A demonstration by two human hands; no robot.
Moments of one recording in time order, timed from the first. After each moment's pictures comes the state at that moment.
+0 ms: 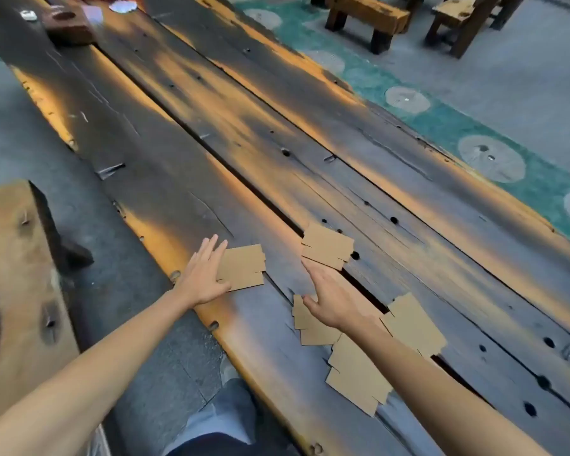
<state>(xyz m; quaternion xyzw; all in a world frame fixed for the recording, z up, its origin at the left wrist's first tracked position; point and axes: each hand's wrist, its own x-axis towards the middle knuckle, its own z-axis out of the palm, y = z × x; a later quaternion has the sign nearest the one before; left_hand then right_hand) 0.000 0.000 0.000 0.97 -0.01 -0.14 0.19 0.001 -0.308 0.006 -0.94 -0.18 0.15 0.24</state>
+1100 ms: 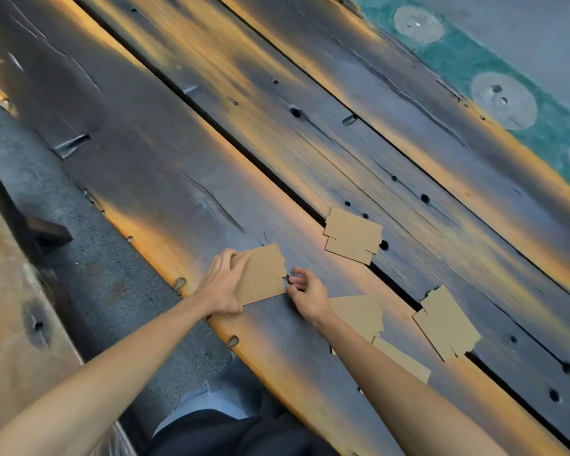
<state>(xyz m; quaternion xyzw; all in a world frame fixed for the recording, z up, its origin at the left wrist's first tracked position) 0.058 0.029 -0.084 0.94 -0.08 -0.29 0.18 0.043 -0.197 -0.087 -0.81 0.20 0.27 0.48</state>
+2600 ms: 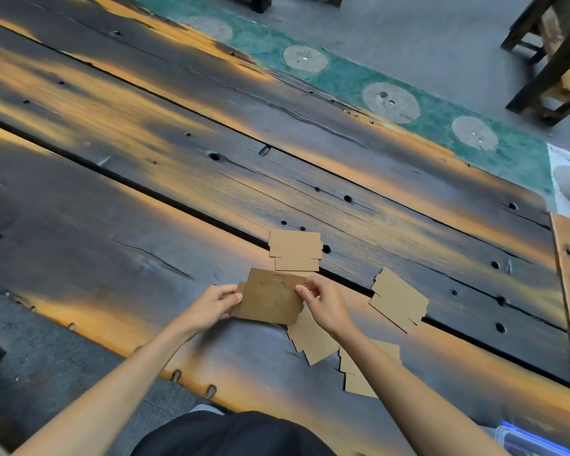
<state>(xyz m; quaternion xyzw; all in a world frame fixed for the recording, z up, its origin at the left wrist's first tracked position) 0.096 -0.028 -0.017 0.70 -0.01 -0.42 0.57 0.028 -0.287 -0.027 -0.88 0.17 0.06 0.43</state>
